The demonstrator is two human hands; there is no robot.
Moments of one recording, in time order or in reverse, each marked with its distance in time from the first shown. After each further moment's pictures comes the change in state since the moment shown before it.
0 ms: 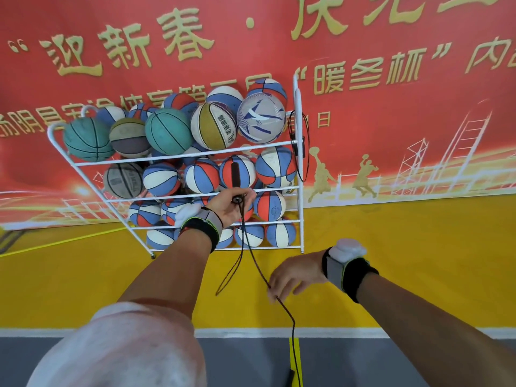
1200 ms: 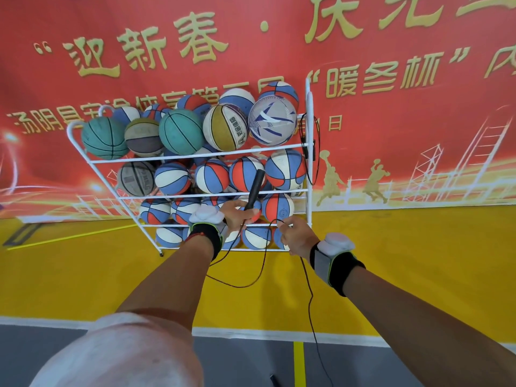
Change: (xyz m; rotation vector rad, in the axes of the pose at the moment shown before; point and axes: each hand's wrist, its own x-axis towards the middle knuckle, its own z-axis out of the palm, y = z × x) left_hand -0.003 -0.014 -0.030 0.921 0.173 0.246; right_hand 0.033 -0.028 -0.021 0.537 0.988 -0.336
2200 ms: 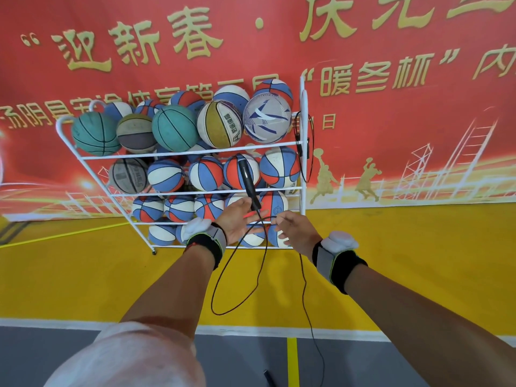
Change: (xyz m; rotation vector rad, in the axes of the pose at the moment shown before) left_hand -0.016 -0.003 0.025 -0.557 -0.218 -0.073; right_hand -0.012 0.000 -0.013 -0.061 -0.048 -0.125
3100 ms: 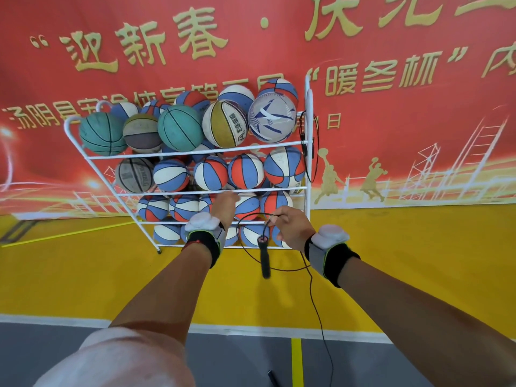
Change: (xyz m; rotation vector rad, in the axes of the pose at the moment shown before) left_hand -0.004 0.021 -0.034 0.524 0.474 0.166; right_hand 0.018 -0.003 0.019 -0.016 0.019 -0.057
